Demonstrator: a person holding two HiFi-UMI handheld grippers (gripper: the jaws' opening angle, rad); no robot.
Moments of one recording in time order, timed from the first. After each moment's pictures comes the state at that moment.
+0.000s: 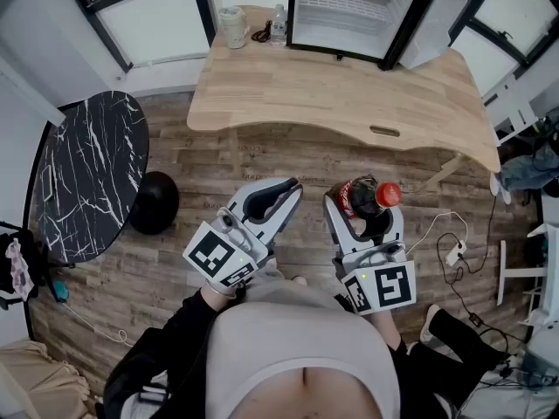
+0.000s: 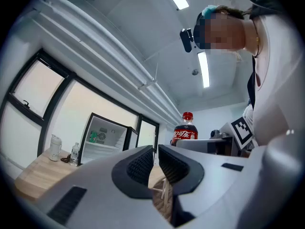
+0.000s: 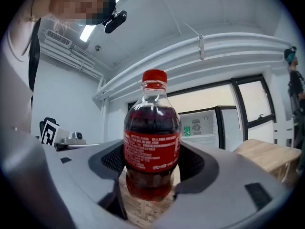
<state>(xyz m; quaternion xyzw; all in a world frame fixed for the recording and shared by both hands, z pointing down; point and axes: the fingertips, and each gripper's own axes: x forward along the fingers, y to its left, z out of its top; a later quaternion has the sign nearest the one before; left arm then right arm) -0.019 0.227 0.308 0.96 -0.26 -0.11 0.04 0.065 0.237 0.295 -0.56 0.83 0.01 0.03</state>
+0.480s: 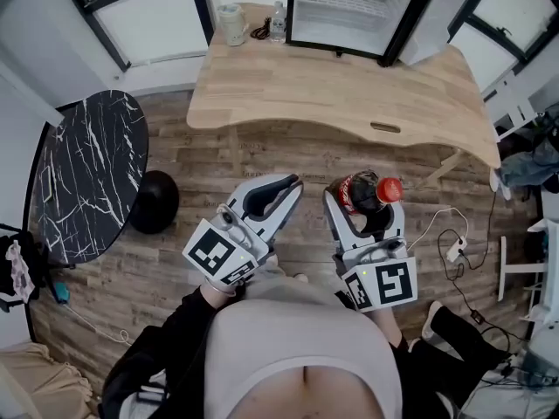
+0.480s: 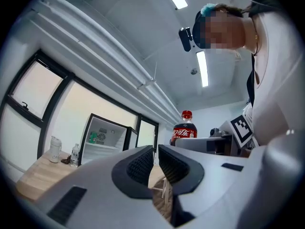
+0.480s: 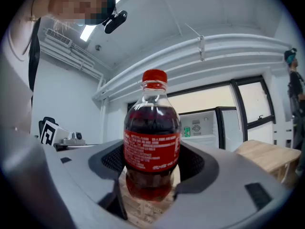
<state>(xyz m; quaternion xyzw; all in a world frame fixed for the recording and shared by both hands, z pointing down) -0.023 0.224 0.306 0.96 -0.26 -0.11 0.03 0.059 0.233 0.292 -0.56 0.83 0.01 0.03</state>
